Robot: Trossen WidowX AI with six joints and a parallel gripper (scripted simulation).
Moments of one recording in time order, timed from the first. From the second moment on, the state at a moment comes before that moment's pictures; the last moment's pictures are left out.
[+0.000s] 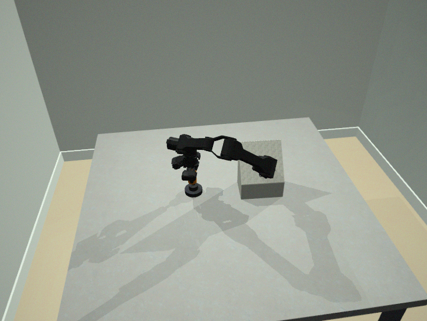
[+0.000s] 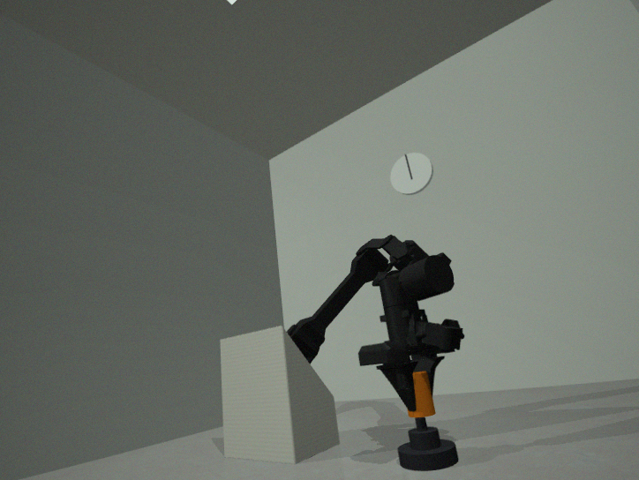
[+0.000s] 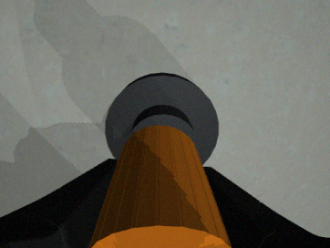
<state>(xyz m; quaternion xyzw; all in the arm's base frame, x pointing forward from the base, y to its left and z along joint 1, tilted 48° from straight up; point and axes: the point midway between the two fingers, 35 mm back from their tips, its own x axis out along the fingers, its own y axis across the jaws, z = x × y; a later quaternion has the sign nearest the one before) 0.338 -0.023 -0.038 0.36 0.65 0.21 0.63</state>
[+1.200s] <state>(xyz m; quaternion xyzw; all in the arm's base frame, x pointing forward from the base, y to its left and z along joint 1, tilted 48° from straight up) 0.333 -0.022 -0.038 0.42 0.67 0.15 0.59</state>
